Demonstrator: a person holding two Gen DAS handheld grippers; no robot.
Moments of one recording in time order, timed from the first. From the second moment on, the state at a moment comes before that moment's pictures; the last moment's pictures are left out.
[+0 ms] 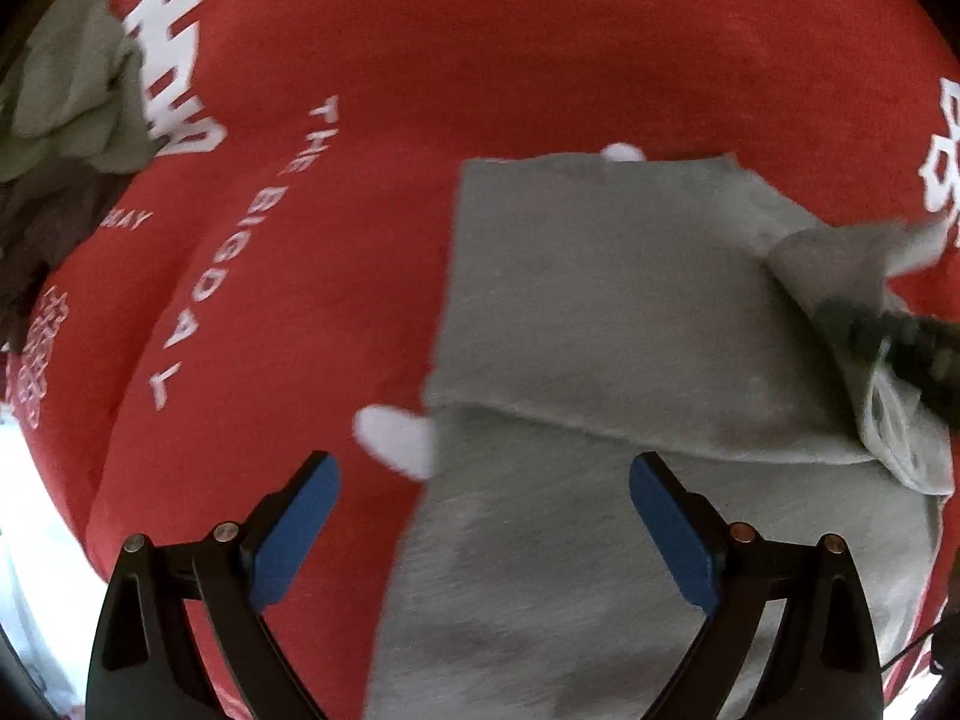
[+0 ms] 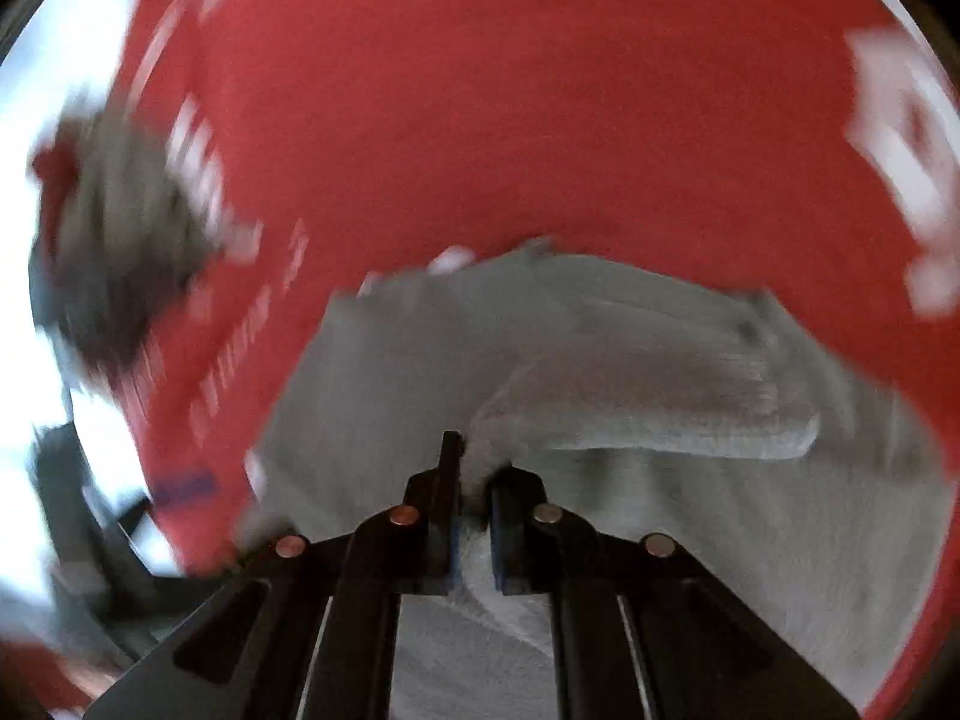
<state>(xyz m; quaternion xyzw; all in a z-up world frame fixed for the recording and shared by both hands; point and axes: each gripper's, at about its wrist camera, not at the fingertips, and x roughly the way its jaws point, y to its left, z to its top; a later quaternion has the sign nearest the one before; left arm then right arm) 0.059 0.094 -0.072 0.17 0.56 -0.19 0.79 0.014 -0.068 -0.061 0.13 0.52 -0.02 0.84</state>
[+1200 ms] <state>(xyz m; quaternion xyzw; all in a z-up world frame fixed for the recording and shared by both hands) 0.052 -0.005 -0.105 0.18 0.60 -0.26 0.74 -0.248 -0.217 -0.120 0.61 0.36 -0.25 0.66</state>
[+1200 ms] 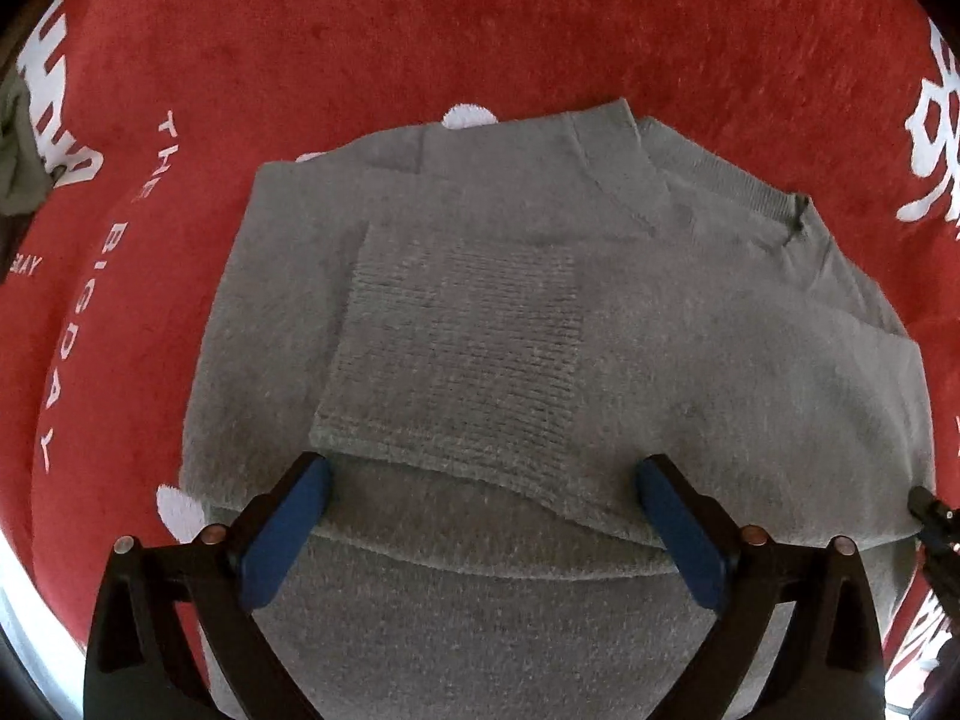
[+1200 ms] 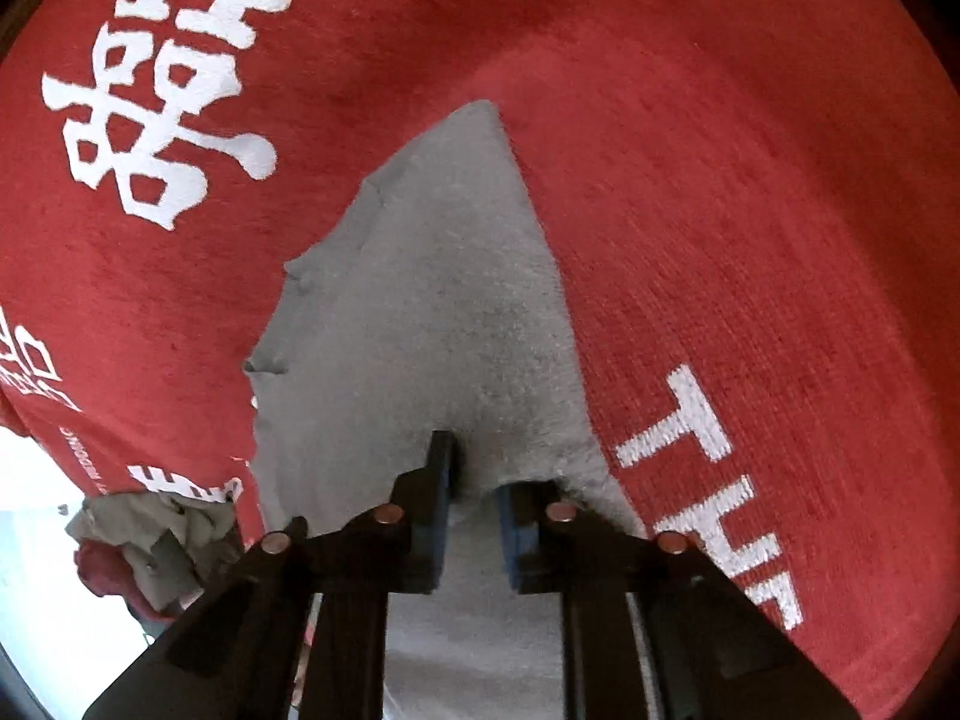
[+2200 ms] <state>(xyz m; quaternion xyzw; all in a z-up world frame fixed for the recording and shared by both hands) -0.051 0.079 -0.034 0.29 0.62 -0.28 0.67 -0.264 -0.114 -0.029 0.44 0.53 -0.19 0.70</state>
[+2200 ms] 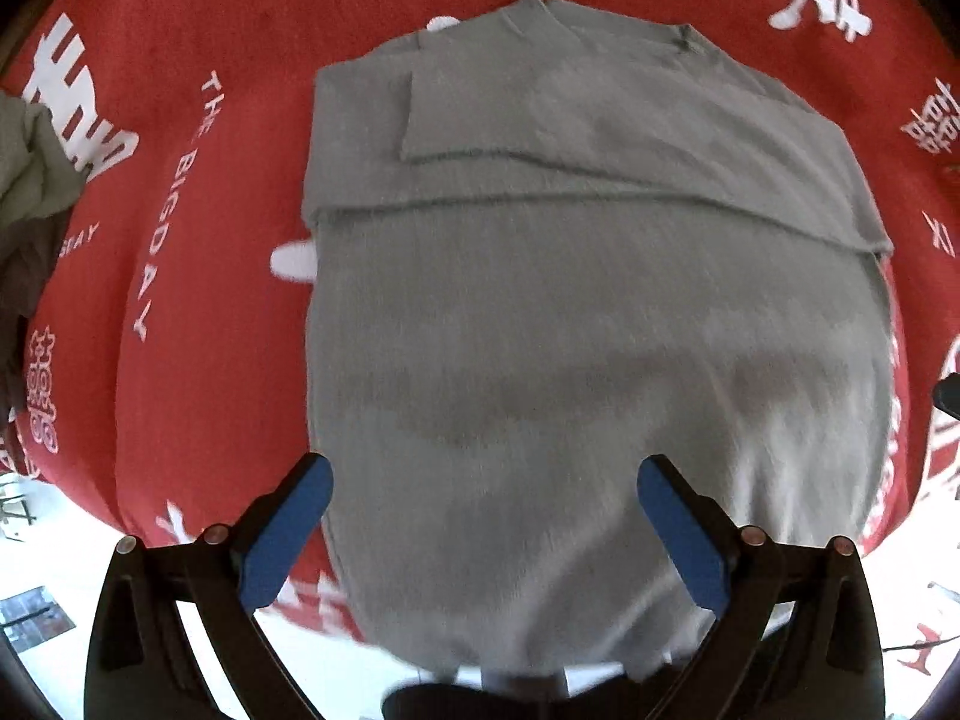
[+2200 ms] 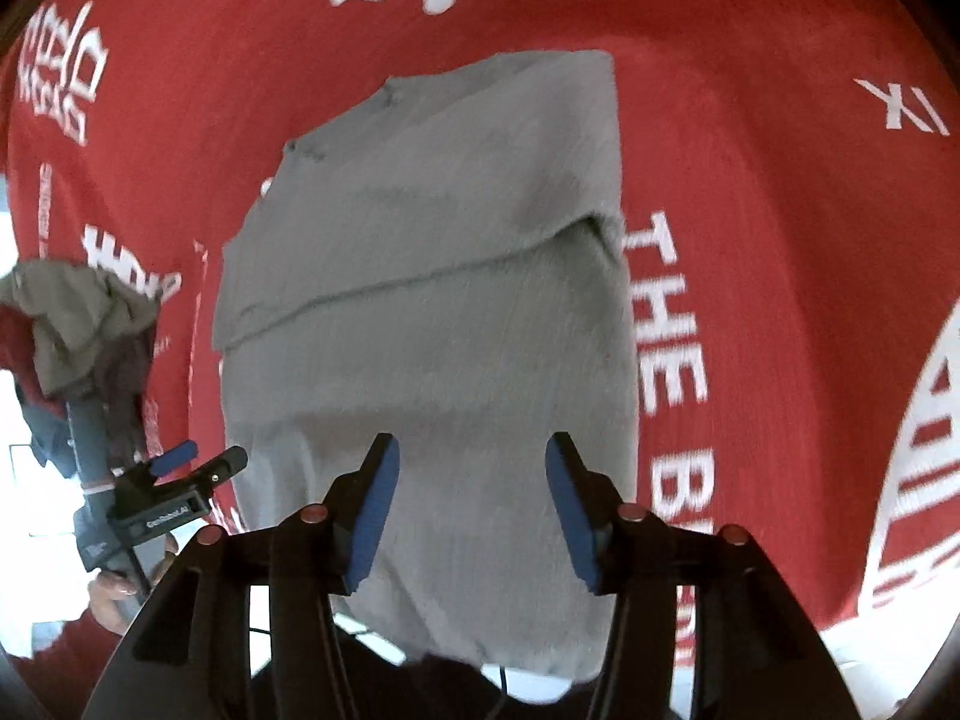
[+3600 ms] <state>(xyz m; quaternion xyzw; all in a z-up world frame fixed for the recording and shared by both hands) -0.075 0.160 0.074 0.29 0.59 -0.34 0.67 -0.294 0.023 0.080 0.41 0.53 -0.26 0.70</state>
